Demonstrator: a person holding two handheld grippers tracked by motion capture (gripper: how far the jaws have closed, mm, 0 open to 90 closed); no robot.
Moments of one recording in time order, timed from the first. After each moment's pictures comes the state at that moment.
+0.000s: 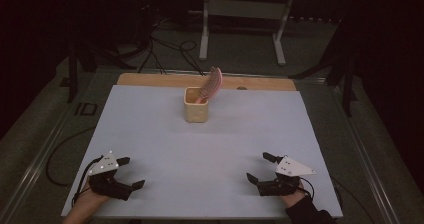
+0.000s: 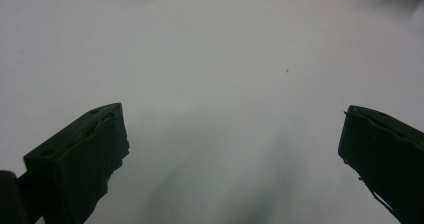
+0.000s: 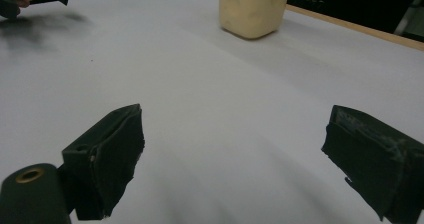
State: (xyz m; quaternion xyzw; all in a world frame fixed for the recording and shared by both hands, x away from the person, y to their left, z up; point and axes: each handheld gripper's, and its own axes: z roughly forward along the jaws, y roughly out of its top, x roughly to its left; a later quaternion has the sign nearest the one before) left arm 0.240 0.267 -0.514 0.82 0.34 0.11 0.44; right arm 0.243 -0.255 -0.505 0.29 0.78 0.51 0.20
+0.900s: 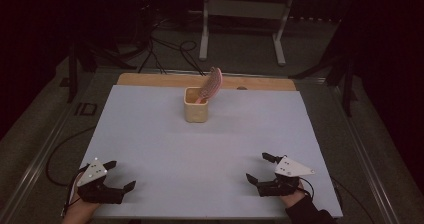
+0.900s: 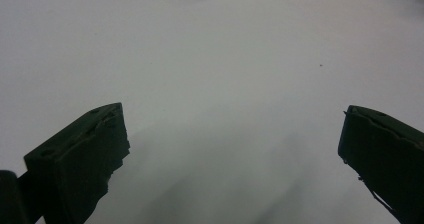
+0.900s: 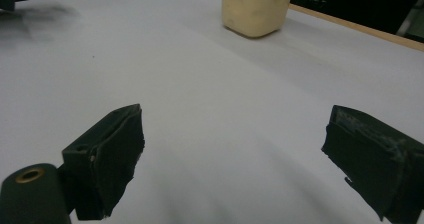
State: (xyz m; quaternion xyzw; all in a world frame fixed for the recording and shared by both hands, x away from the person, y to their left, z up) left arm 0.221 0.283 -0.515 0.79 0.39 0.18 0.43; right arm 0.243 -0.254 -0.505 0.29 0.78 0.51 0.20
